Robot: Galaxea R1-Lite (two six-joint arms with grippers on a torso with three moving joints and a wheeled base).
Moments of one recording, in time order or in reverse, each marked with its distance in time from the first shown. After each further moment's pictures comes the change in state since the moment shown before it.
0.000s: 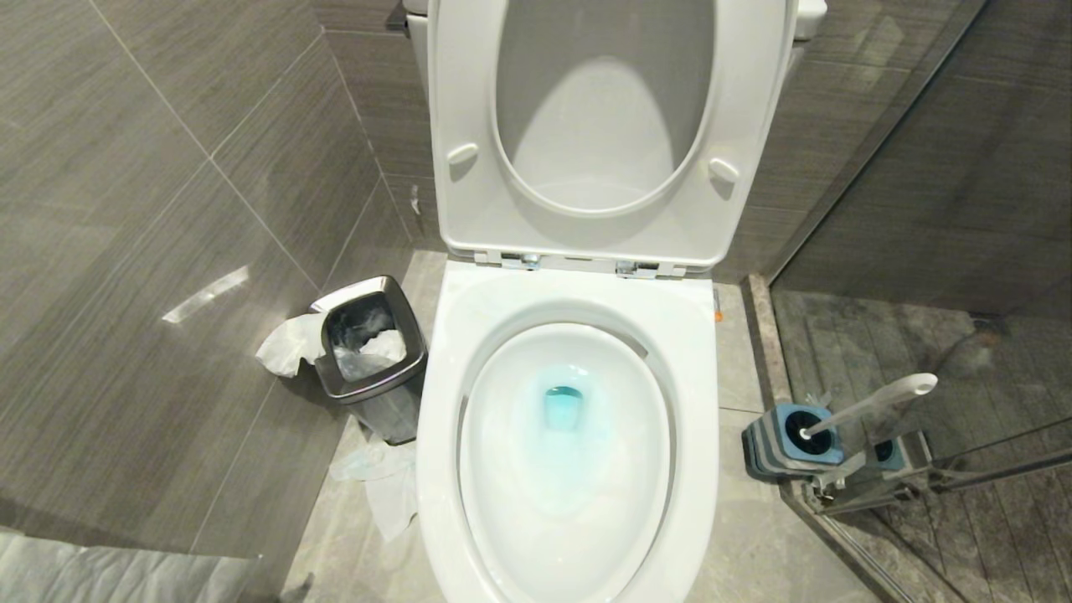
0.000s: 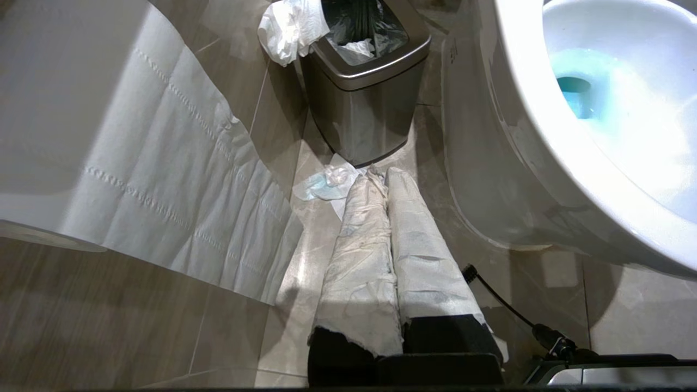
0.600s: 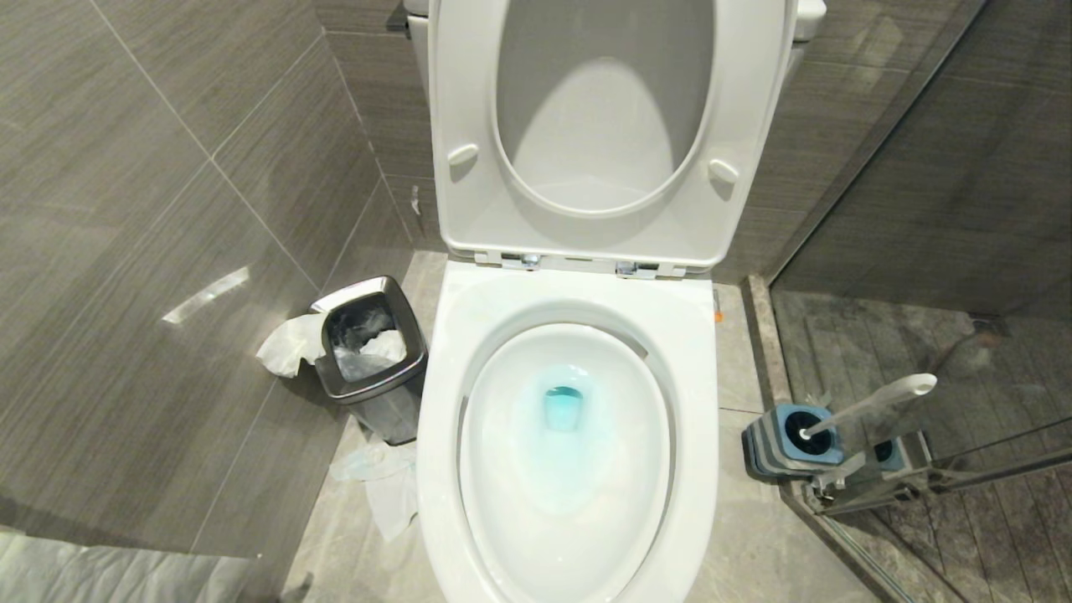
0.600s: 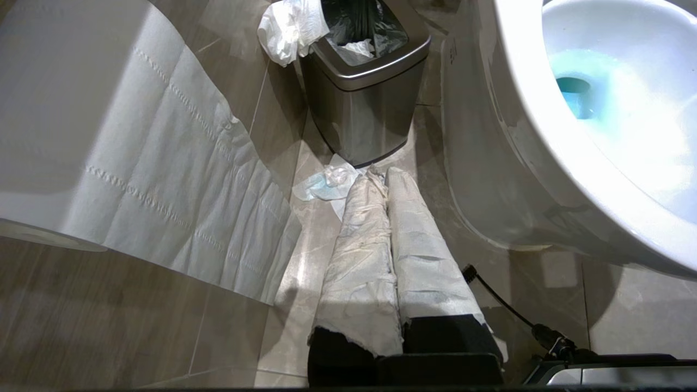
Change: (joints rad) left arm 0.000 0.000 0.000 0.000 0.000 -0.001; right arm 0.002 -0.094 0.243 0.085 0.001 0.069
